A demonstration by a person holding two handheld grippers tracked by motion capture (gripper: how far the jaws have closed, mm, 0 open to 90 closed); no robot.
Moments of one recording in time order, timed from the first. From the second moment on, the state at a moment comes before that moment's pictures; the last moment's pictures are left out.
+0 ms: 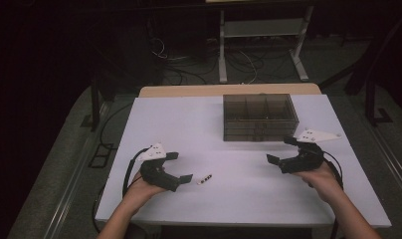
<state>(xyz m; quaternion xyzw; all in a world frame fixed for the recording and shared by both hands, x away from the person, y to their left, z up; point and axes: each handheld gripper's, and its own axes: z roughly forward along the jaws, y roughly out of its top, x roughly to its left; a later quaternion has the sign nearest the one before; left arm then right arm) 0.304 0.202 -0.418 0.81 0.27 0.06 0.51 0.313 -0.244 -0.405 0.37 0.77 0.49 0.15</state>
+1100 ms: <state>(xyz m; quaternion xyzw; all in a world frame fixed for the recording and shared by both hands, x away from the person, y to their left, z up) 0.304 0.201 -0.418 0.82 0.27 0.06 0.51 0.325 -0.236 -0.404 0.36 0.78 0.49 0.15</state>
